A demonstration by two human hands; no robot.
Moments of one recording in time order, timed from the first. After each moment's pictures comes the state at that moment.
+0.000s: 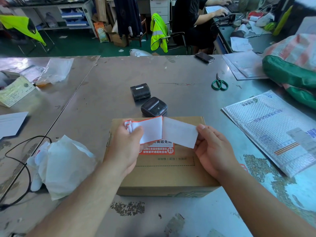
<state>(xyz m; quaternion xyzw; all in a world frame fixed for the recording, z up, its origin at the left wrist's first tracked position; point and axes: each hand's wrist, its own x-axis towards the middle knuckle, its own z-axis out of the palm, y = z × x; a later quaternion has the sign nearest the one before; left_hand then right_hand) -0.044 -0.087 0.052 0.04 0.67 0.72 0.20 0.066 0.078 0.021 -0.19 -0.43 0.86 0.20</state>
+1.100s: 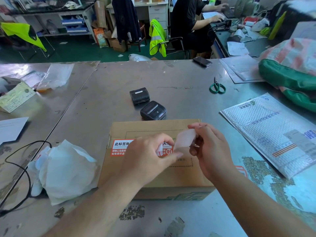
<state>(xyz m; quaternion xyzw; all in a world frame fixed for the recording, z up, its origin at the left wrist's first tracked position) -0.011 -0.086 0.060 0.38 0.85 0.37 0.01 0.064 0.062 0.048 -0.30 -0.51 0.77 0.24</state>
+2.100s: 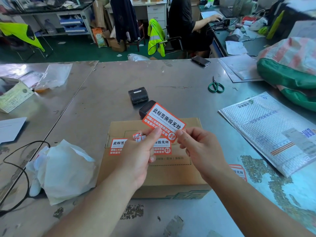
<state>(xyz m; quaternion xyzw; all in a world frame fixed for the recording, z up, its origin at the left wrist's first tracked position) -0.008 -0.074 0.062 0.02 0.62 0.74 0.28 0.070 0.057 0.049 -0.25 -0.68 0.66 0.20</state>
